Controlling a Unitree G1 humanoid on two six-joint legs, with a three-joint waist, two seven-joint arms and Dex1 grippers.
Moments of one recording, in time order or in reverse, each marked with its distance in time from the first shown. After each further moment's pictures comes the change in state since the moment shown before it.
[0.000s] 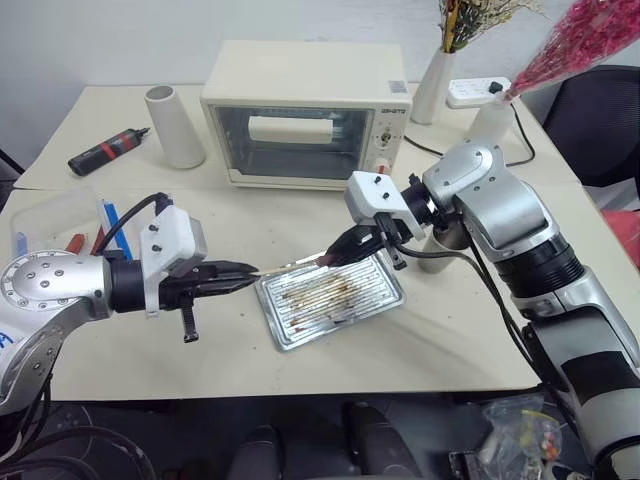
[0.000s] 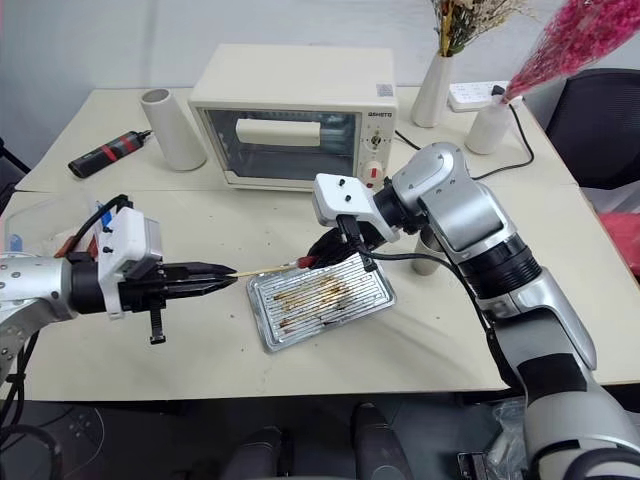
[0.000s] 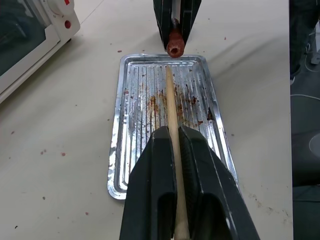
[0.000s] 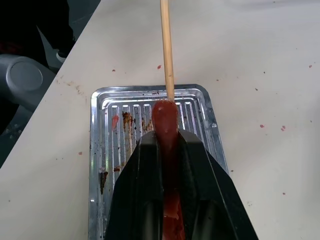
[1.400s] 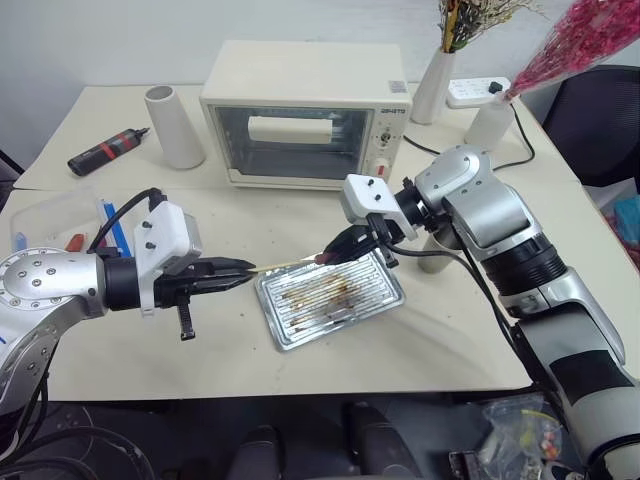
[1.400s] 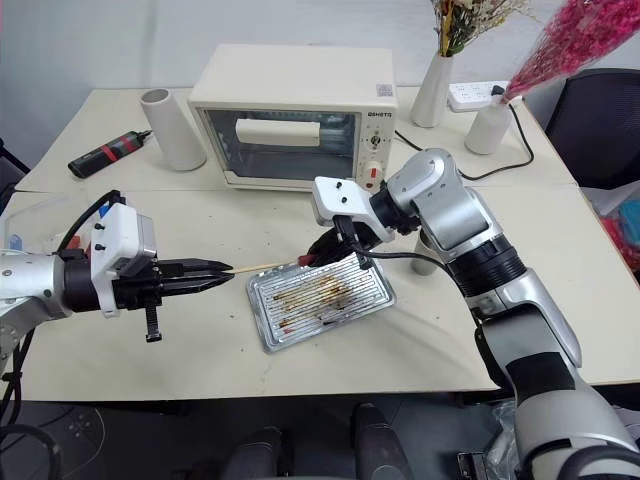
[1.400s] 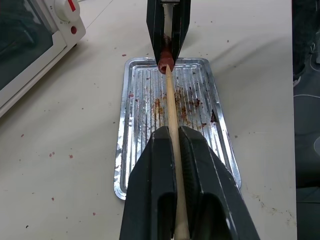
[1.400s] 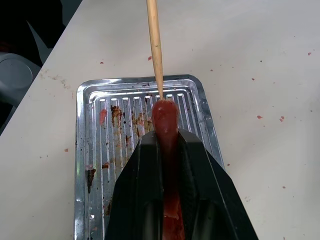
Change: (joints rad) left arm 0.000 0.002 0.023 -0.005 0.003 0.002 -0.012; right arm -0.004 0.053 -0.007 0.107 -0.052 -0.053 0.001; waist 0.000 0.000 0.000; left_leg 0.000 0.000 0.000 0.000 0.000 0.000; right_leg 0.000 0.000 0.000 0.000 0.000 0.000
